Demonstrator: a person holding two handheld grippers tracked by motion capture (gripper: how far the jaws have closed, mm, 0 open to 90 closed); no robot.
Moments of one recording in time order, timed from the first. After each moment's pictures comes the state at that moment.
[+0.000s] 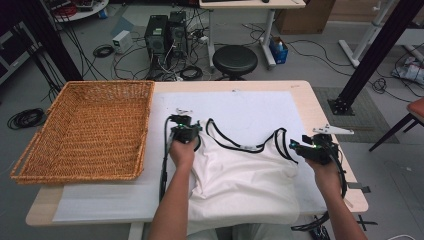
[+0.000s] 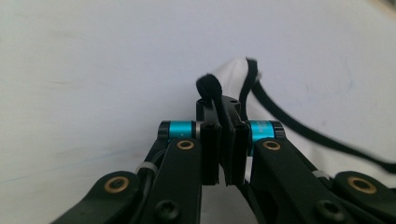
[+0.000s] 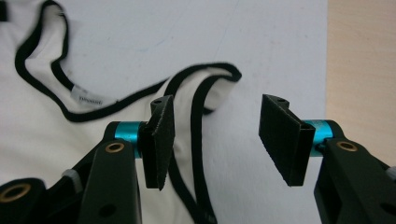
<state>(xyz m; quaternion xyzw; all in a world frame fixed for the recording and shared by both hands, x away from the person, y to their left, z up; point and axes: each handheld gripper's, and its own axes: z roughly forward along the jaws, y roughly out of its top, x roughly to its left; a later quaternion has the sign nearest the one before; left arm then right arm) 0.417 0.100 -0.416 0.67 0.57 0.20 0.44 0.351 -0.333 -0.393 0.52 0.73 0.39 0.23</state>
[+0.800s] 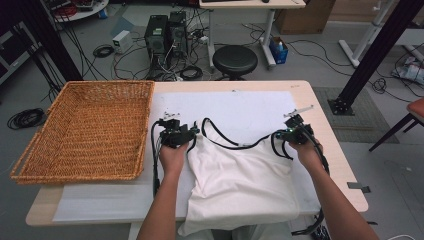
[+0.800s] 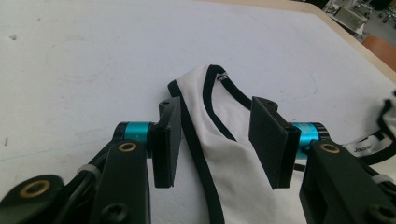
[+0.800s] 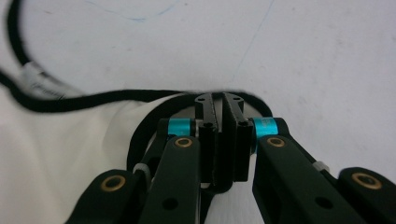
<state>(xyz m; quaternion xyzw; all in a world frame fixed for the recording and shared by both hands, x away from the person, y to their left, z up) 0.400 0.104 -0.422 0.68 0.54 0.16 0.47 0.411 -0.306 -0.404 0.46 0.82 0.30 0.17</state>
